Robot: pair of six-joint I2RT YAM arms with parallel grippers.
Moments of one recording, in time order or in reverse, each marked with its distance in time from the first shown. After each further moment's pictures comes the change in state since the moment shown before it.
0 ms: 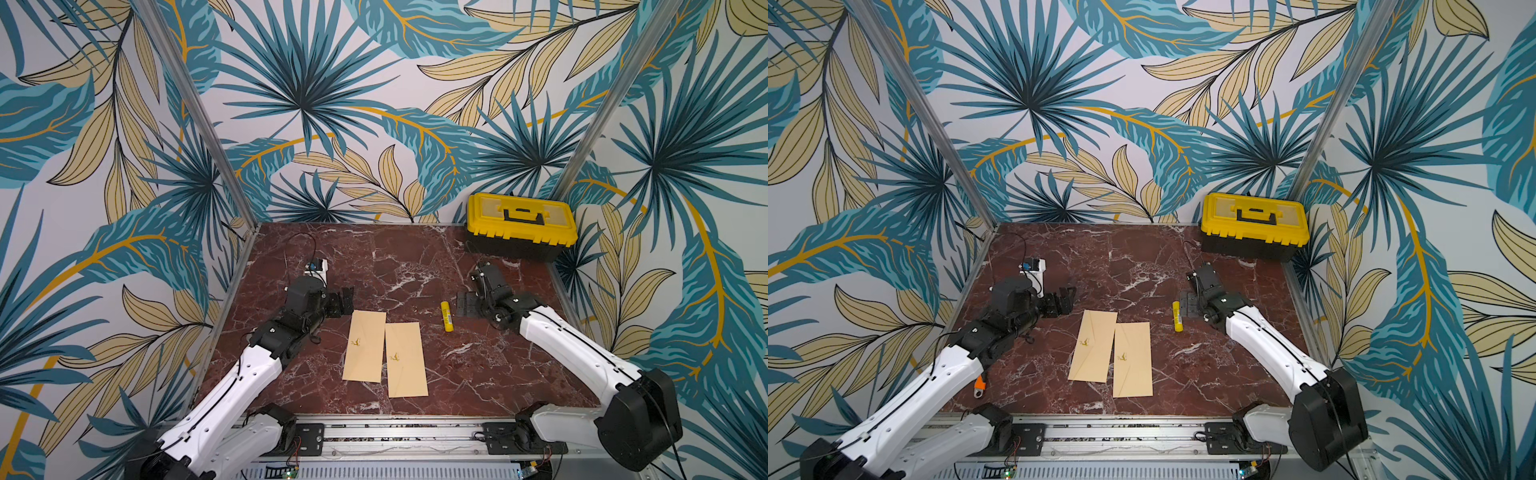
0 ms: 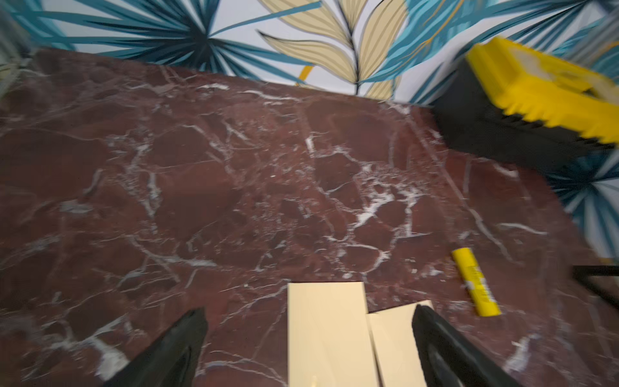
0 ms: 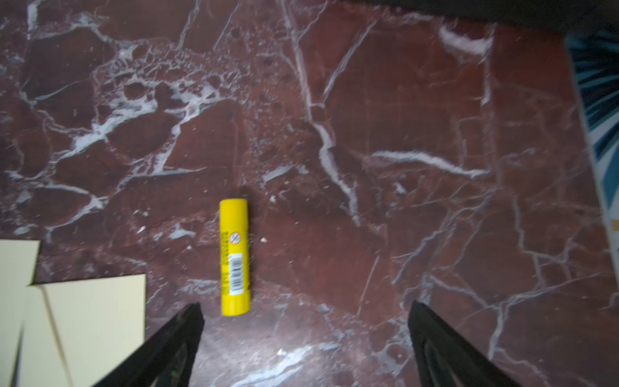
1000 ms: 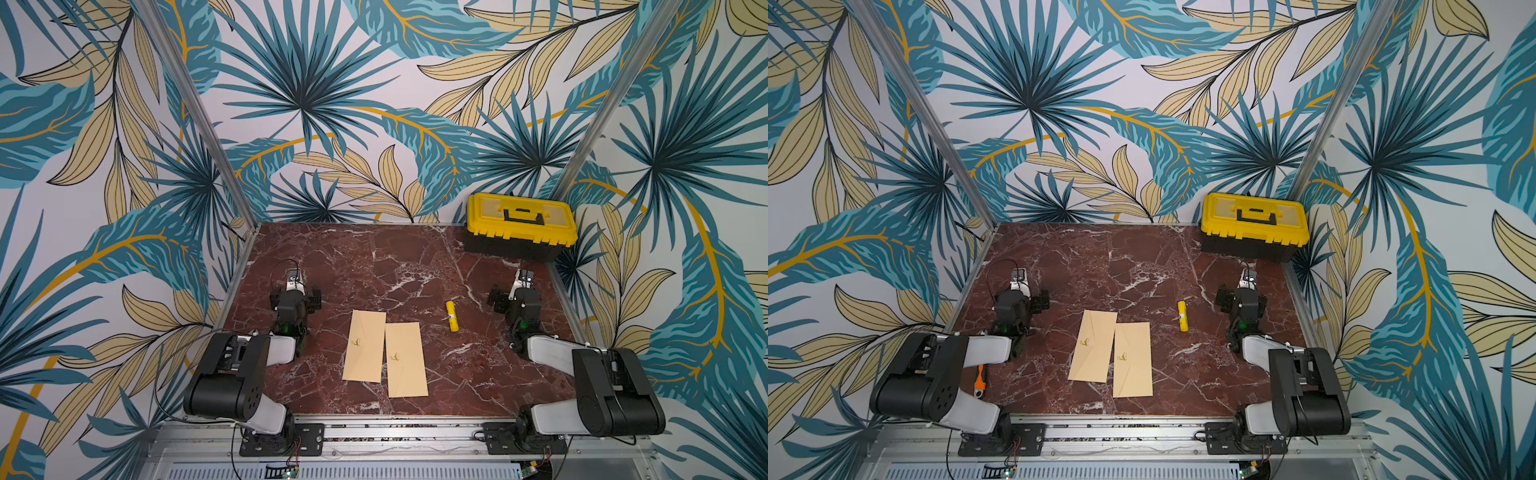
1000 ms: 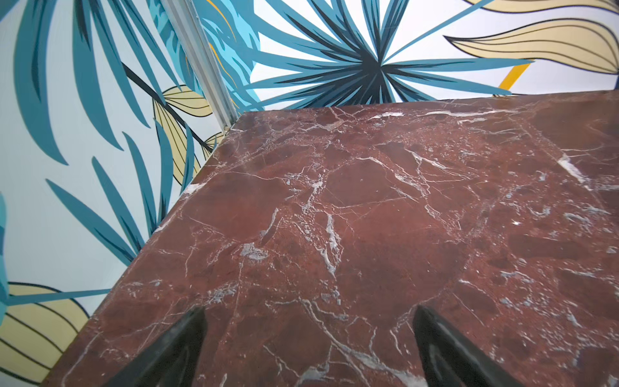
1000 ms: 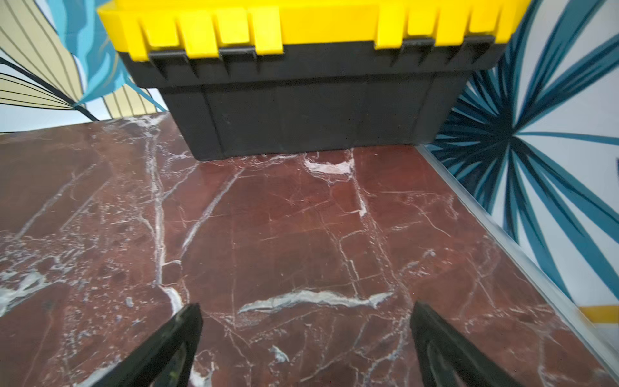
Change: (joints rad) left arm 0.351 0.527 -0.388 1.176 -0.097 0.388; right arm -0.374 0.164 -0.531 1.295 -0.085 -0.224
